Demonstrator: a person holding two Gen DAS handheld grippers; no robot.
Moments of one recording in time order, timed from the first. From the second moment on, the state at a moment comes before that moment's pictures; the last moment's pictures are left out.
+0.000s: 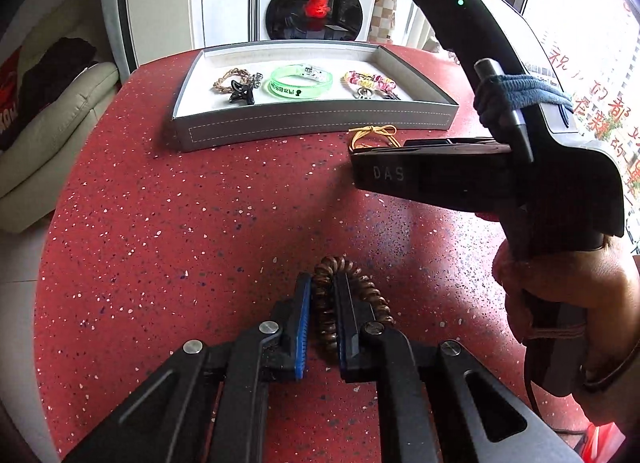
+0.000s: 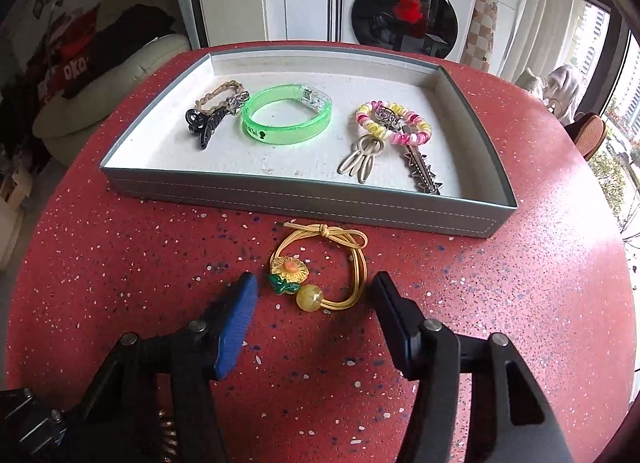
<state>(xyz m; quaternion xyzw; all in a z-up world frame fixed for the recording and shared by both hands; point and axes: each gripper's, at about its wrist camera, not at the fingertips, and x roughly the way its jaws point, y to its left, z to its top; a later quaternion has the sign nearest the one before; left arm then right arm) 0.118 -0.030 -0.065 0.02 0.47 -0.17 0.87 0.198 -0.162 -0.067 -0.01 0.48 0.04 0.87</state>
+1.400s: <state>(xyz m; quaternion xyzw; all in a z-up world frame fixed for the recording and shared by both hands) 0.114 0.002 -0.051 0.01 0.44 -0.12 0.89 0.109 -0.230 -0.029 0.15 0.44 0.07 0.88</state>
